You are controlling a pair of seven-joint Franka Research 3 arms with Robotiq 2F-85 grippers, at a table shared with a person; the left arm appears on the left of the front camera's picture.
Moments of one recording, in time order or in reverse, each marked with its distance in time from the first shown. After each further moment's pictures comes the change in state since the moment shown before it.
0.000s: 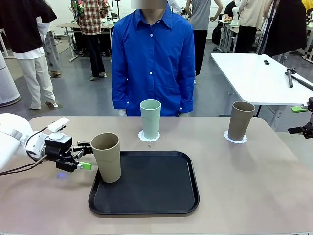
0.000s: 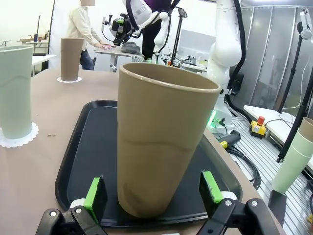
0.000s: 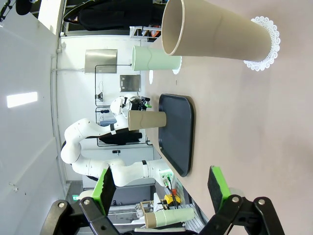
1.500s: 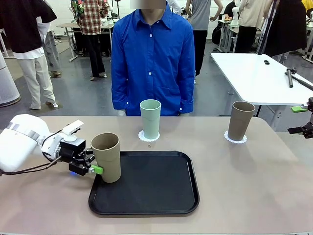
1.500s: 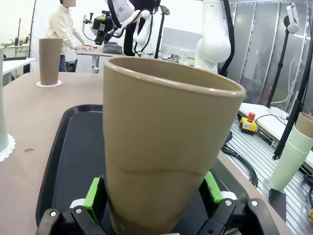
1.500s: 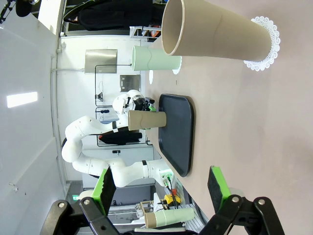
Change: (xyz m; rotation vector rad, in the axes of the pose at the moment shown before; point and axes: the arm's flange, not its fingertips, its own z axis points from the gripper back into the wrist) left arm -0.003 0.015 -0.044 -0.103 0.005 -0.022; right arm 0.000 0.000 0.000 0.000 0.000 0.000
